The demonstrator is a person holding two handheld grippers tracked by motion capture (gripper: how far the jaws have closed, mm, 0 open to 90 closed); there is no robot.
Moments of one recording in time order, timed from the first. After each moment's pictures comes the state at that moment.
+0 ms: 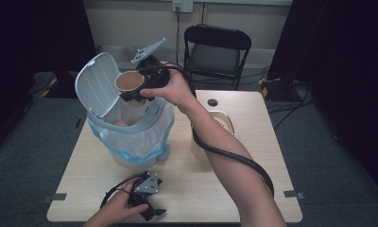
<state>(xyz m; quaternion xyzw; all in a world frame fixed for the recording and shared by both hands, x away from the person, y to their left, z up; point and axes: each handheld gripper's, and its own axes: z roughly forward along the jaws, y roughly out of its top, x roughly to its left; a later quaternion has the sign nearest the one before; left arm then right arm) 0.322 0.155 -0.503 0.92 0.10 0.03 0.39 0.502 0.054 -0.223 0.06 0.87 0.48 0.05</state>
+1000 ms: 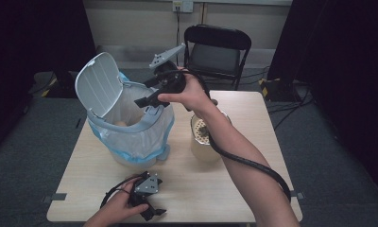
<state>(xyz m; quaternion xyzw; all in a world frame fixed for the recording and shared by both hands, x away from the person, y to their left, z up) 0.322 0.155 -0.502 0.92 0.09 0.03 0.39 0.496 0.011 -0.231 0.08 0.87 0.49 0.02</state>
